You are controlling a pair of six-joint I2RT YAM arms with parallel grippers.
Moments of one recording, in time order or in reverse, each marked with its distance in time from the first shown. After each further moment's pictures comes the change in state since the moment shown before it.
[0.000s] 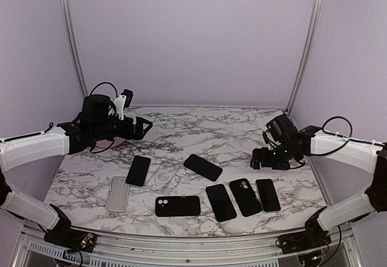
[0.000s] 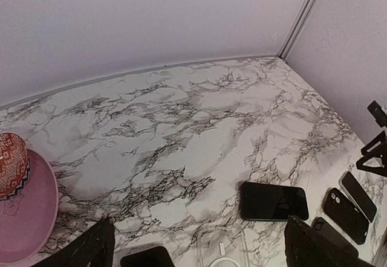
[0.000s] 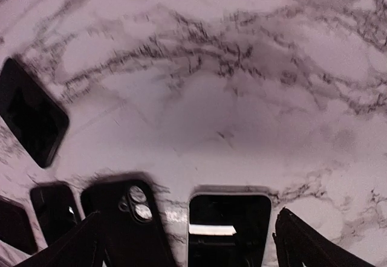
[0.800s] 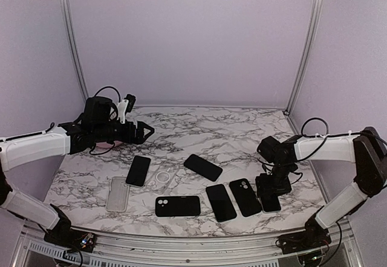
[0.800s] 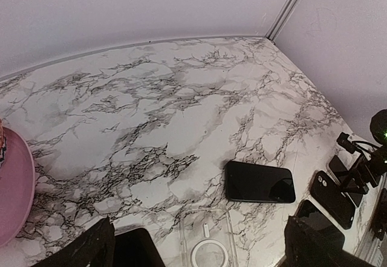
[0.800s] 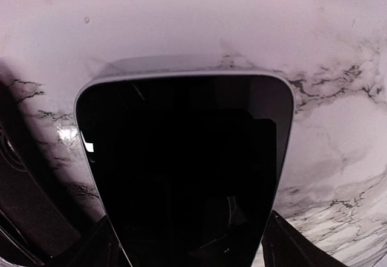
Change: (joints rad) left arm 0.000 0.014 0.000 -0.066 0.085 -0.035; right arm 0.053 0.207 -0.092 -0.238 -0.052 0.070
